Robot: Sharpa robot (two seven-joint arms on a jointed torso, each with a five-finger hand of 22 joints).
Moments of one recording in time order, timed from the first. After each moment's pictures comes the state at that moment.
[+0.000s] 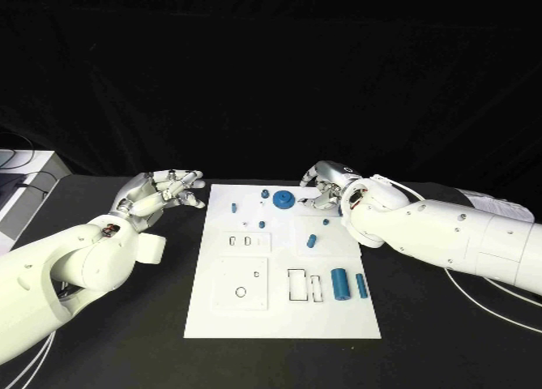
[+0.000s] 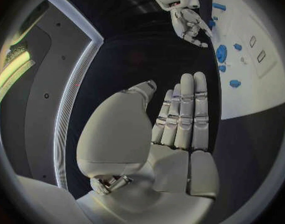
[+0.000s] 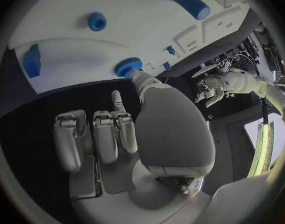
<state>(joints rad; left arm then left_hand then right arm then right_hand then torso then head) 1.02 -0.92 0.27 1.51 -0.21 -0.21 0.35 1.41 -0.16 0.36 0.28 0.18 0.90 0.21 0.20 0.16 1.15 0.14 0.07 0.07 1.13 0.06 0.64 0.58 0.18 1.00 0.16 0.63 0.30 1.30 -0.63 -0.08 1.23 -1.37 -0.45 -0.24 1.38 -0.26 0.30 0.27 0.28 0.91 0.18 0.11 0.37 1.47 0.08 1.57 1.31 1.46 0.01 1.56 1.31 0.01 1.47 0.11 1.57 1.31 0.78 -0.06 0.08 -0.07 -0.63</state>
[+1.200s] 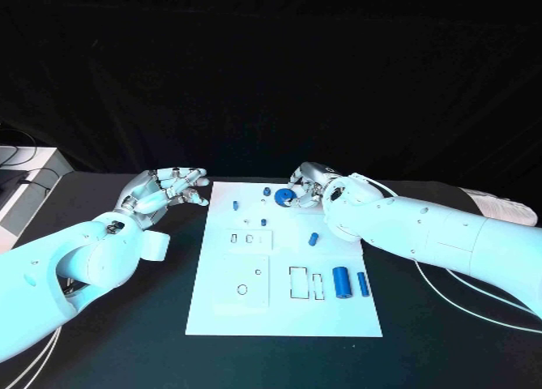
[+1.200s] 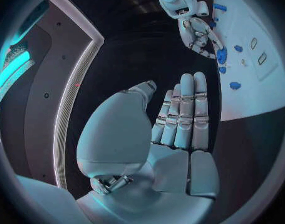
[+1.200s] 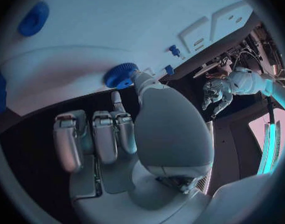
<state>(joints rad) 1.02 -0.91 0.27 1.51 -0.21 -0.21 0.35 1.41 -0.16 0.36 0.28 0.18 0.90 0.21 0.20 0.16 1.15 0.14 0.07 0.07 1.13 0.06 0.64 0.58 0.18 1.00 0.16 0.63 0.30 1.29 -0.47 -0.09 1.04 -1.31 -0.41 -0.21 1.39 -0.24 0.25 0.28 0.28 0.90 0.18 0.11 0.37 1.47 0.09 1.57 1.31 1.46 0.02 1.56 1.31 0.01 1.47 0.12 1.57 1.31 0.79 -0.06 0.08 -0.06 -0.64</state>
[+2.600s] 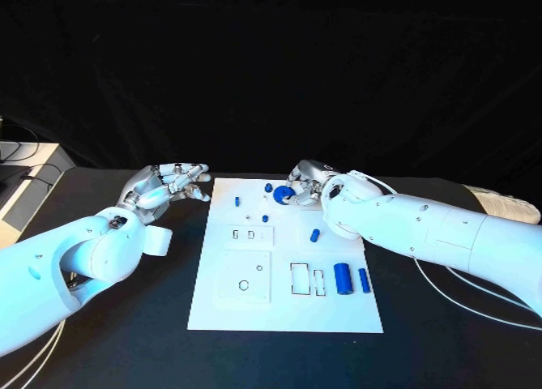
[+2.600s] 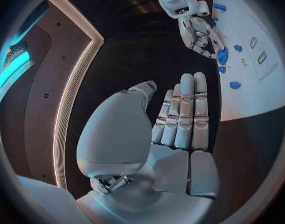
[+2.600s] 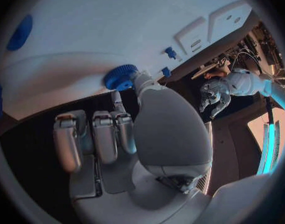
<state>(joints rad) 1.02 -0.91 0.27 1.51 -0.21 -0.21 0.35 1.41 -0.16 0.37 0.28 0.18 0.90 0.21 0.20 0.16 1.15 0.14 0.07 0.07 1.13 0.06 0.65 0.59 0.18 0.99 0.16 0.64 0.30 1.29 -0.45 -0.09 1.04 -1.31 -0.40 -0.21 1.39 -0.22 0.23 0.29 0.28 0.91 0.17 0.11 0.37 1.47 0.09 1.57 1.31 1.46 0.02 1.56 1.31 0.01 1.47 0.11 1.57 1.31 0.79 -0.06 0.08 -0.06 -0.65</state>
